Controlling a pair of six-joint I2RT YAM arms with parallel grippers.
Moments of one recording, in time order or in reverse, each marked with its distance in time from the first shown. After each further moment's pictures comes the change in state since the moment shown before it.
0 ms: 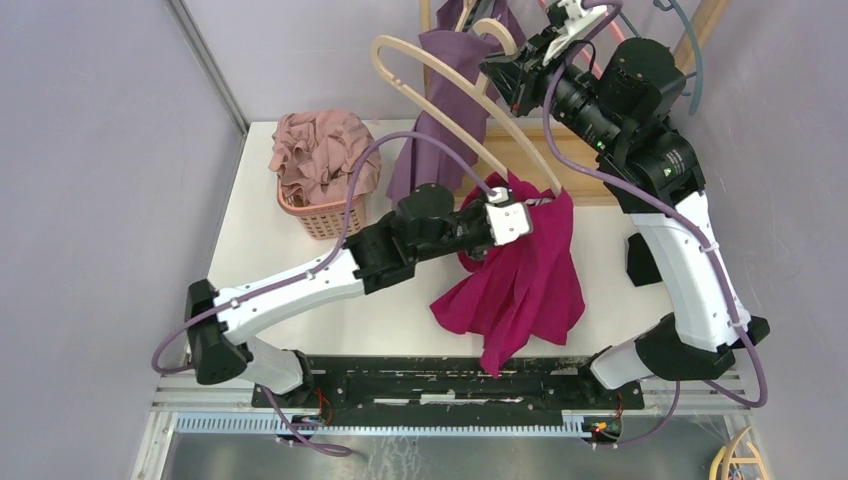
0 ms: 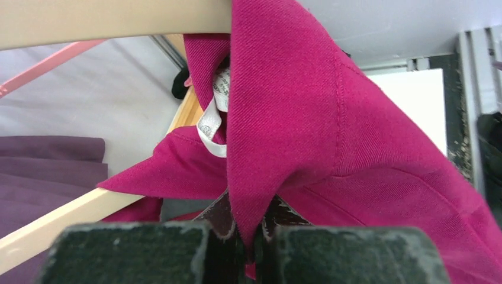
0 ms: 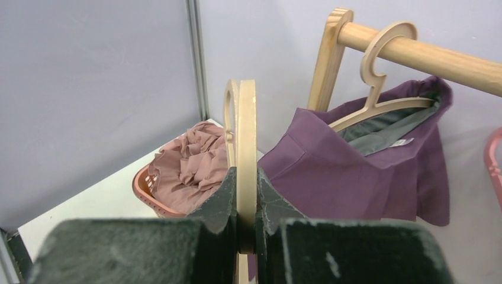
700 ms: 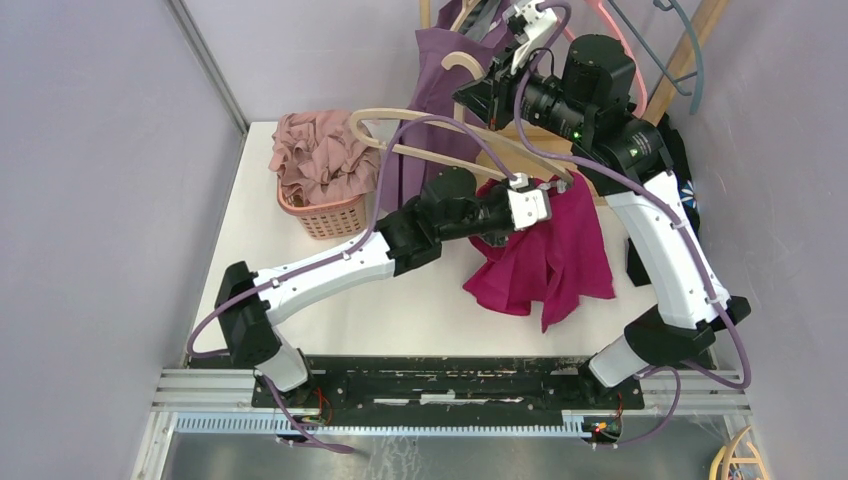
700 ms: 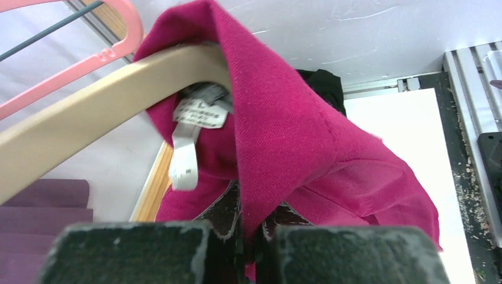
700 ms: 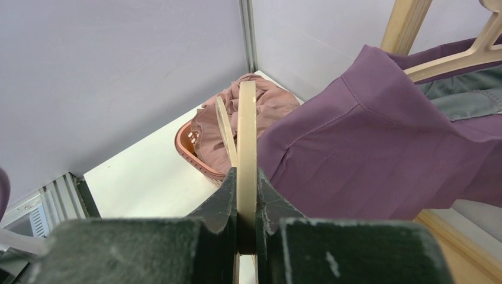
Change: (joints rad) left arm 0.062 0.201 0.115 0.156 0.152 -0.002; right arm -0.011 0.071 -0.013 -0.075 -0.172 0.100
